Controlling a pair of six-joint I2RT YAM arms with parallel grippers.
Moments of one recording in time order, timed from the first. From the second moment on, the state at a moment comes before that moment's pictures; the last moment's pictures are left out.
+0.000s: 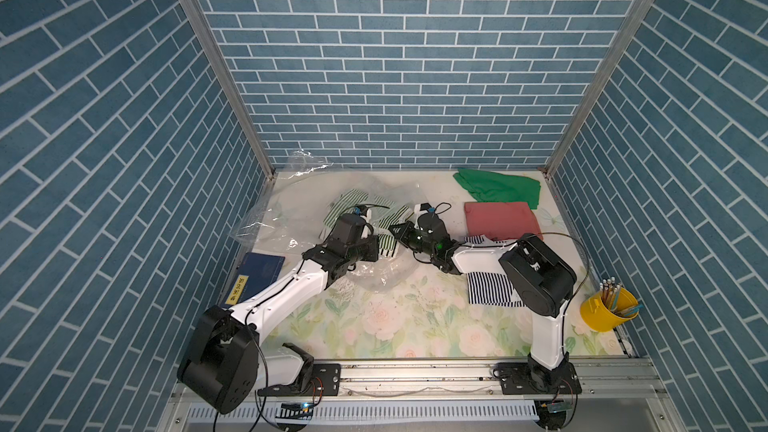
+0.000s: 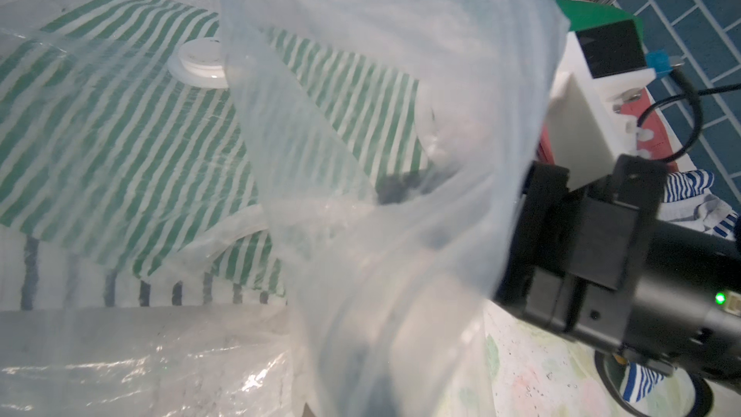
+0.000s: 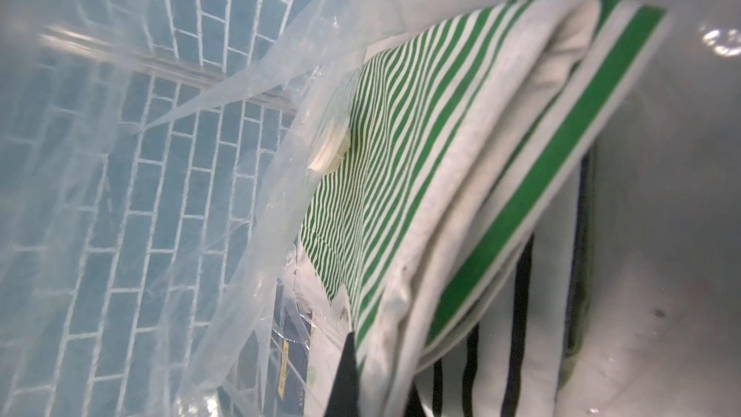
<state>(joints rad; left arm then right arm) -0.50 1.29 0.80 -0.22 0.03 -0.37 0.81 1.96 1.07 0.52 -0.13 1.13</state>
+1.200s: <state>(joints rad) -0.49 1.29 0.80 -0.22 0.04 -0.37 0.77 2.10 1.15 0.62 -0.17 1.07</state>
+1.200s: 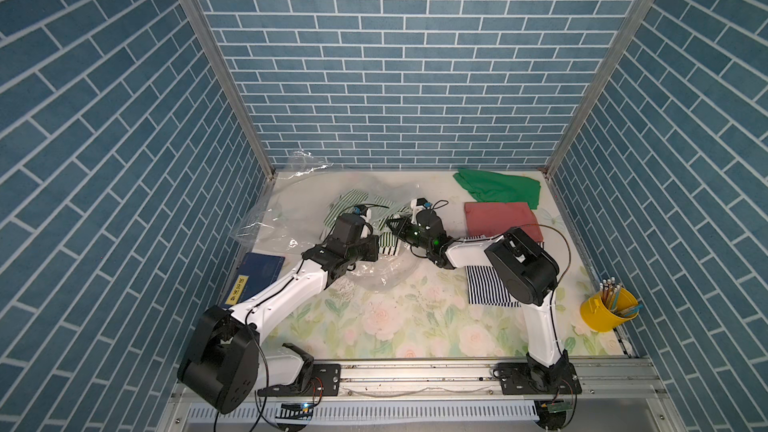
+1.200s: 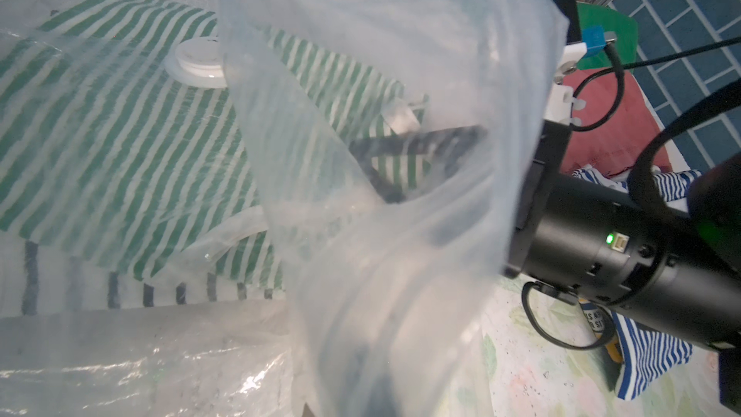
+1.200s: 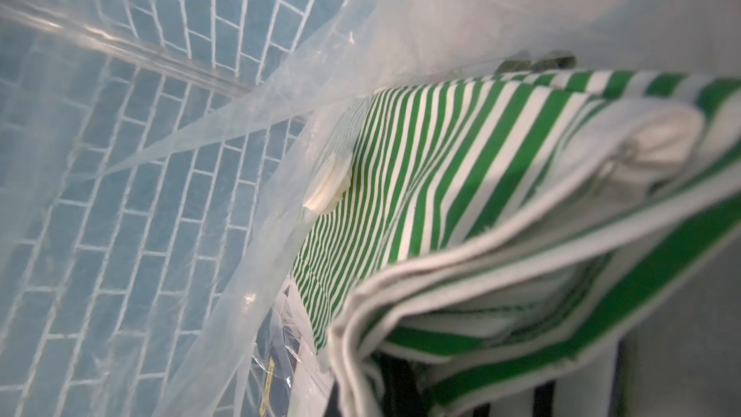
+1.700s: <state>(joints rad) -0.48 1.30 0.79 -0.21 0.04 -0.37 0.77 1.78 1.01 0.34 -0.17 1.02</state>
